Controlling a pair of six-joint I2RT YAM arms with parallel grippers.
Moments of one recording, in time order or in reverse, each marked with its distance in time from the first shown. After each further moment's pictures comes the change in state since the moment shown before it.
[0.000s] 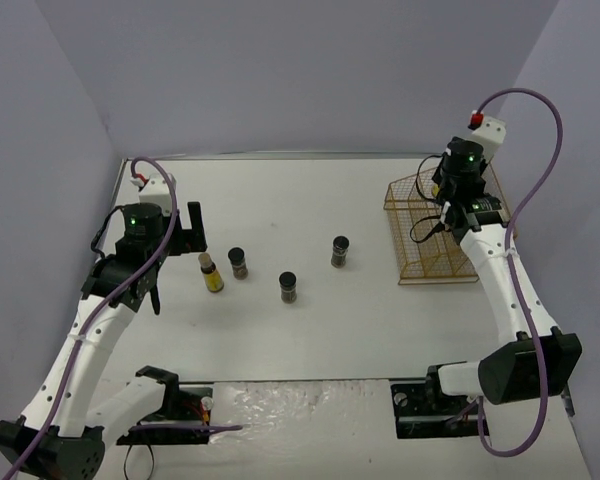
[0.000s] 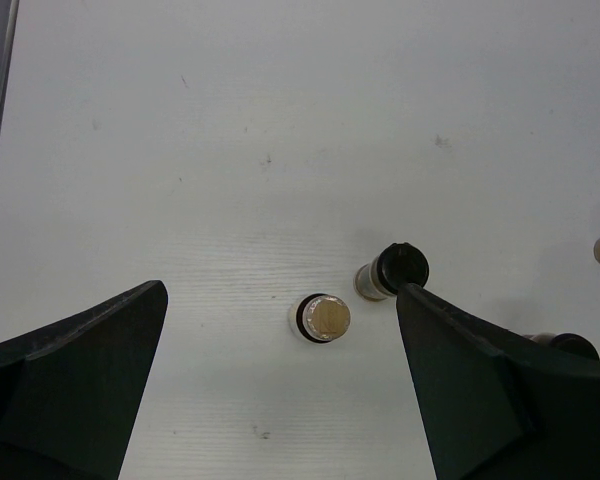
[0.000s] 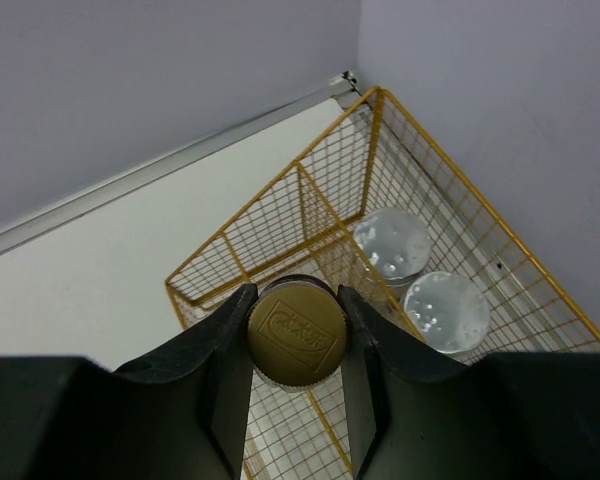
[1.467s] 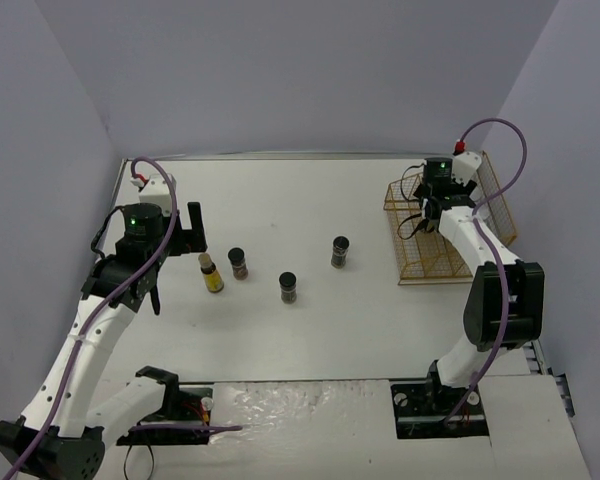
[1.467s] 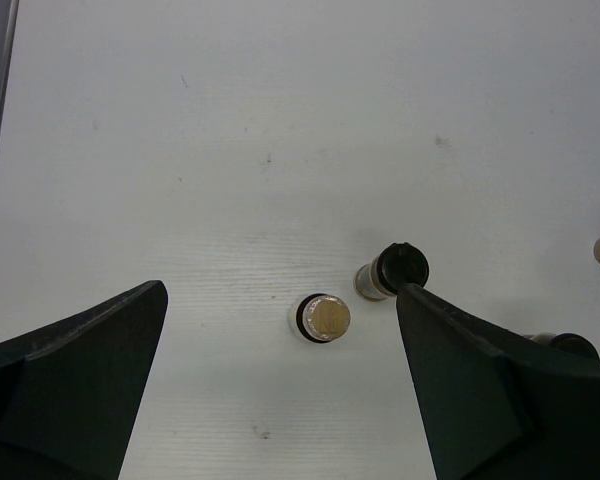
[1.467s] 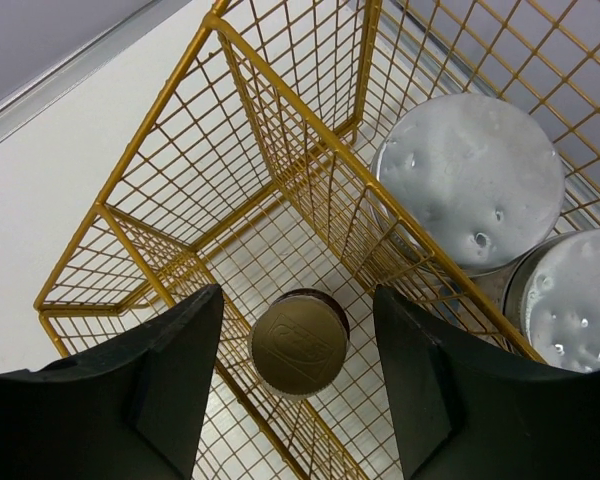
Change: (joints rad) left arm 0.000 0.000 0.000 0.000 0.000 0.000; right arm -0.060 0.312 -0.104 0.132 0.015 0.196
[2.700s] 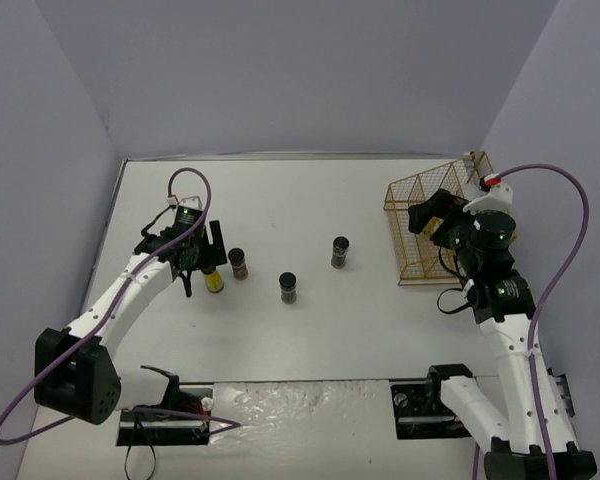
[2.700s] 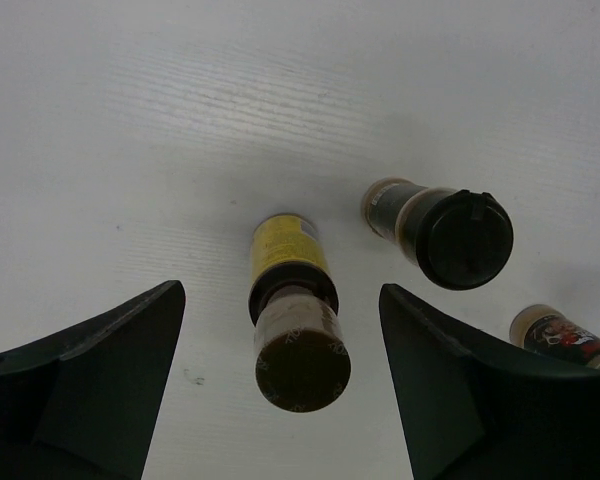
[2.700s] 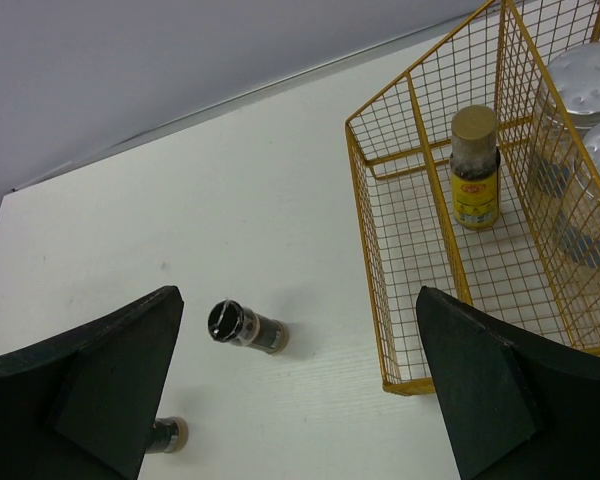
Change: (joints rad) left arm -0.042 0.329 -0.074 -0.045 -0.014 -0.270; right arm 0.002 -0.810 -0.276 -0.164 -0.587 -0.054
